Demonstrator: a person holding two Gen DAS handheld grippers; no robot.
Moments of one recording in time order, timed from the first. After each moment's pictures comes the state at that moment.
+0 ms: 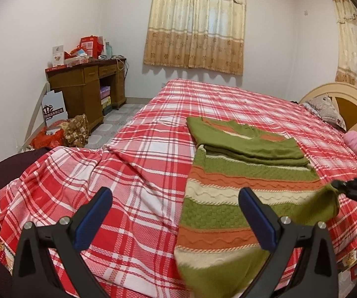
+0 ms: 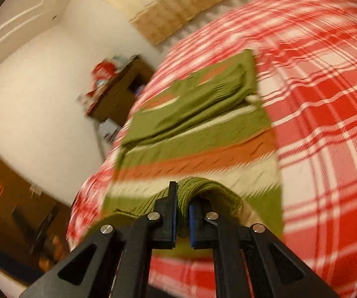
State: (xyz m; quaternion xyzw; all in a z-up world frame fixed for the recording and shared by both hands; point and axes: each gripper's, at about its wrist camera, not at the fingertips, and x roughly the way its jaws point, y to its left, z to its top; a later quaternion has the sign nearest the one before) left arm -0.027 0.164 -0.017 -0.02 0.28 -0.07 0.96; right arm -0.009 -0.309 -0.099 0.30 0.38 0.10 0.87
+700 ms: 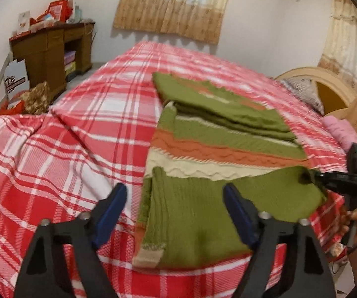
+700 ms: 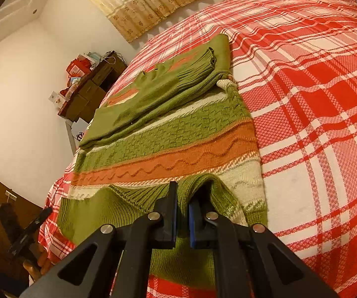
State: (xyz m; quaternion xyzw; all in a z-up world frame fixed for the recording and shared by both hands) left arm 0.032 0.134 -0.078 -0.05 0.38 -0.17 0.91; right arm 0.003 -0.314 -0.134 0.28 0.40 0.07 0.87
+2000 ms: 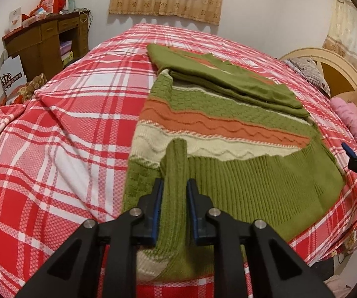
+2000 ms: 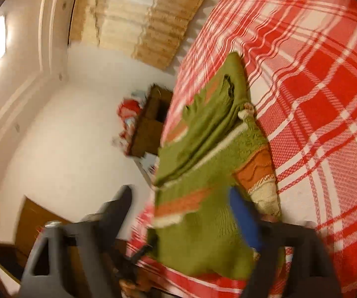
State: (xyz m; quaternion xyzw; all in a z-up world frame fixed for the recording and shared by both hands) left arm 0.040 0.116 -0.102 -0.02 0.42 -0.17 0.89; right arm -0.022 -0.388 -0.106 0.49 0.28 0.18 0.80
